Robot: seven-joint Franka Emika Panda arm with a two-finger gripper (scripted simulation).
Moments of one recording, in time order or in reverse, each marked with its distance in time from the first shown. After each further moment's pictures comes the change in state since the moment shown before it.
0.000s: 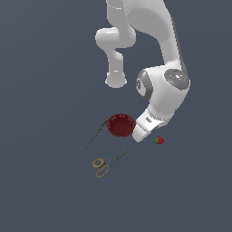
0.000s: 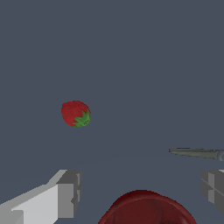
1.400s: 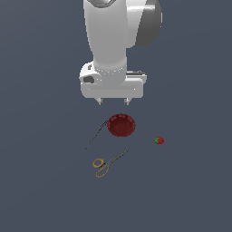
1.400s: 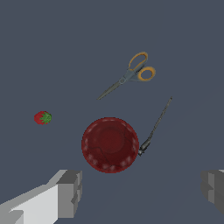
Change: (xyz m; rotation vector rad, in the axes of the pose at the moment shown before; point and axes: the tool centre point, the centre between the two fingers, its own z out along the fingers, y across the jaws) arm -0.134 0.104 -0.146 0.091 -0.023 0.717
